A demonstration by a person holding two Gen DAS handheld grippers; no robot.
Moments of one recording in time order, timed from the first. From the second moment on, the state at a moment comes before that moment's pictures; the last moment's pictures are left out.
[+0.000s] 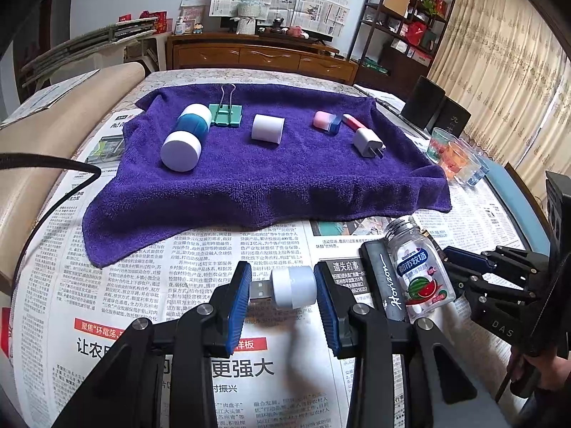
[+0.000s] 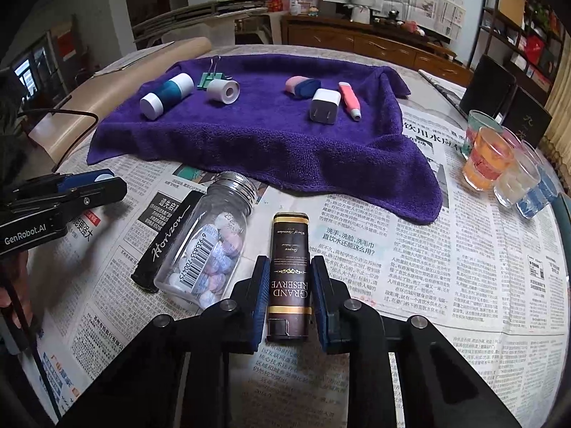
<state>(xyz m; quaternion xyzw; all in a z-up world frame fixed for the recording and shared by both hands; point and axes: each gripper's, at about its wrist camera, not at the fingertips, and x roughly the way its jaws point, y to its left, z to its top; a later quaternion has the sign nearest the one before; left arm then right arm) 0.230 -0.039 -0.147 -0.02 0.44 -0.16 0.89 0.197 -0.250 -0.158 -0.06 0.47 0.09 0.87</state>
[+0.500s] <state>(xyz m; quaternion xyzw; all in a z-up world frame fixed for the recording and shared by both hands) 0.230 -0.037 -0.143 -0.03 0.43 -0.16 0.89 0.190 -0.255 -0.155 -0.05 0.47 0.09 0.87</state>
